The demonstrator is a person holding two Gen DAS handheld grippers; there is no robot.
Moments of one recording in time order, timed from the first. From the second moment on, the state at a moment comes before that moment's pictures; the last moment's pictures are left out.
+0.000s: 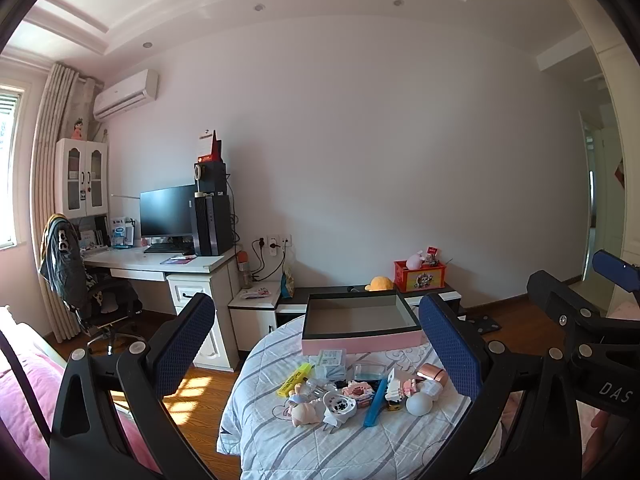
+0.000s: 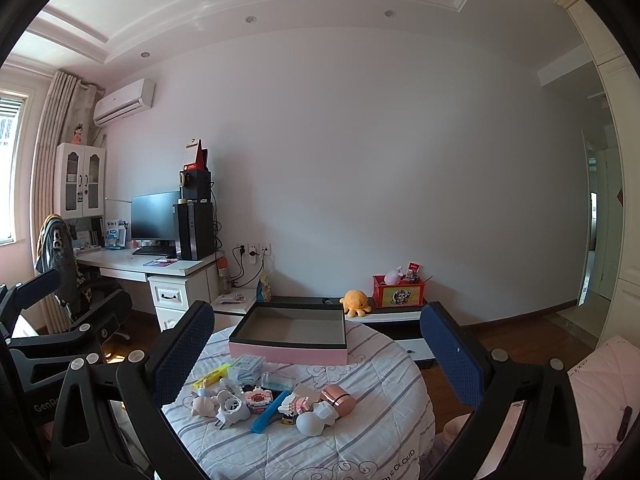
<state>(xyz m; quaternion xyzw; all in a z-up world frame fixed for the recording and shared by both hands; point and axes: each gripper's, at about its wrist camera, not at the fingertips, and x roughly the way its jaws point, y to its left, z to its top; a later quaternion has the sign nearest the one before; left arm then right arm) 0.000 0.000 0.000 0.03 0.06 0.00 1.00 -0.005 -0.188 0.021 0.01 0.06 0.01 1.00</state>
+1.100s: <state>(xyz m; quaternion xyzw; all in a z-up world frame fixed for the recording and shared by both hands) 0.000 0.000 0.001 0.03 0.06 0.00 1.00 -0.006 -0.187 0.020 0.01 0.06 0.01 1.00</state>
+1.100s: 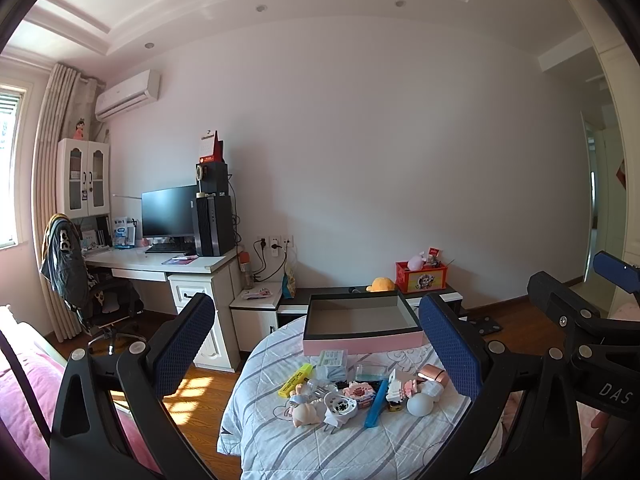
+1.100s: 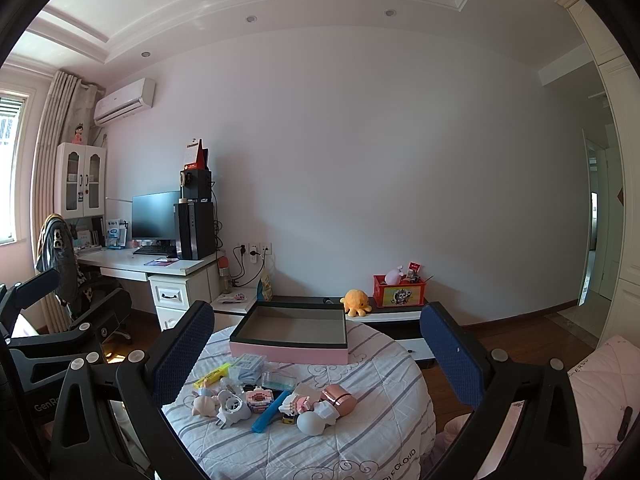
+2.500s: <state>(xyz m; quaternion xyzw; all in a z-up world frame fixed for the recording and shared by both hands) 0.059 0.021 -0.066 0.04 0.12 -0.02 0.99 0.032 -0.201 -0.022 0.01 0.09 0.03 1.00</state>
